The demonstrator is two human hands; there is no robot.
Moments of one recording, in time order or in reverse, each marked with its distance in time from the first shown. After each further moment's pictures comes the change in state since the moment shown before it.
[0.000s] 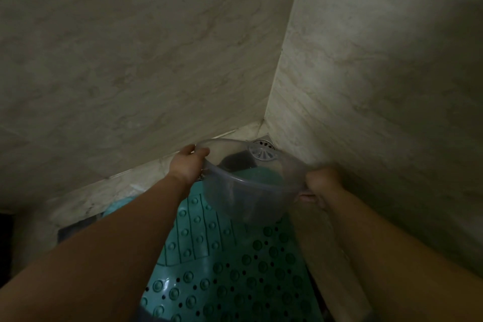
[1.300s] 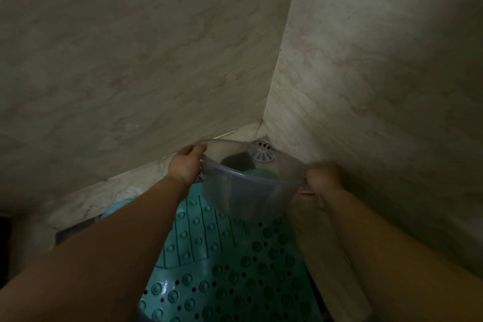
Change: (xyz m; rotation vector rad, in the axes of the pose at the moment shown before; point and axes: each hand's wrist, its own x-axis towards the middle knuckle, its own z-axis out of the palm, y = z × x) left_hand 0.010 -0.005 -0.002 -0.050 0.012 -0.029; right_hand 0.006 -0.001 0.000 0.075 -0.011 -0.018
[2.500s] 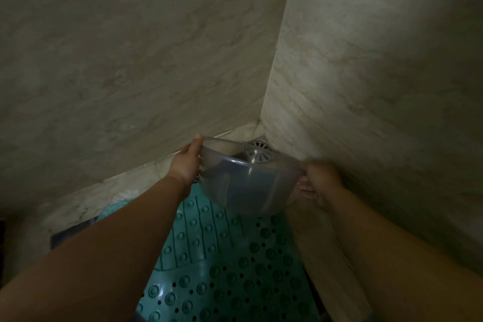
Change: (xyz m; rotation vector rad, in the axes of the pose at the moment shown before) left_hand 0.003 0.001 0.011 -0.030 -0.061 0.036; right_hand 0.011 0.003 -0.005 0.074 -0.037 -0.010
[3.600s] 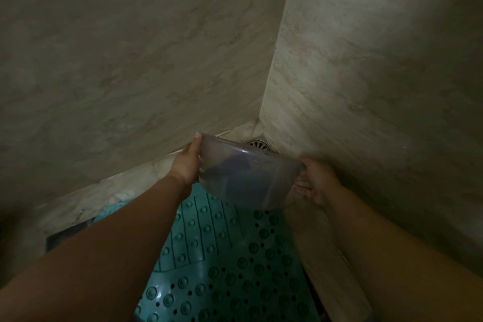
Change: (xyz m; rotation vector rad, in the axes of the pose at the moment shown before) left_hand 0.004 0.000 0.005 -0.008 -0.047 -0.011; right_hand 0.000 -0.001 0.003 0.178 -0.083 -0.037
